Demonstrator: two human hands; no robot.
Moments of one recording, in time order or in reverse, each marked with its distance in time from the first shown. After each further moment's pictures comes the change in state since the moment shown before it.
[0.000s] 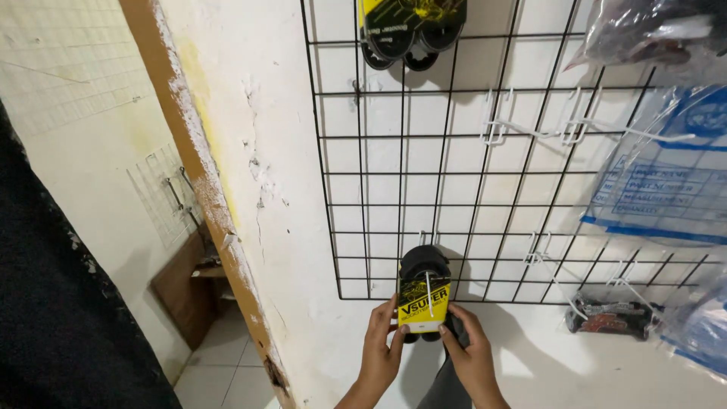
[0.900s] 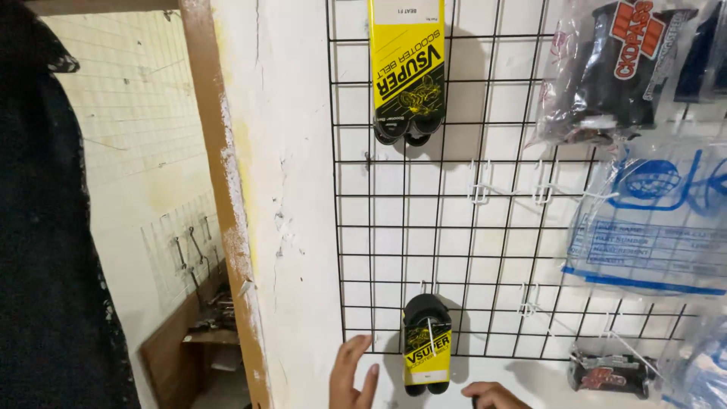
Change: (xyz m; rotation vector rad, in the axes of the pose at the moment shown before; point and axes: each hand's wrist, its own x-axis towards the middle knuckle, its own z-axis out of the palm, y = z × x) left_hand 0.010 0.018 -0.060 0.132 0.227 0.407; right_hand 0.026 0.119 -0.081 -0.139 -0.510 -0.455
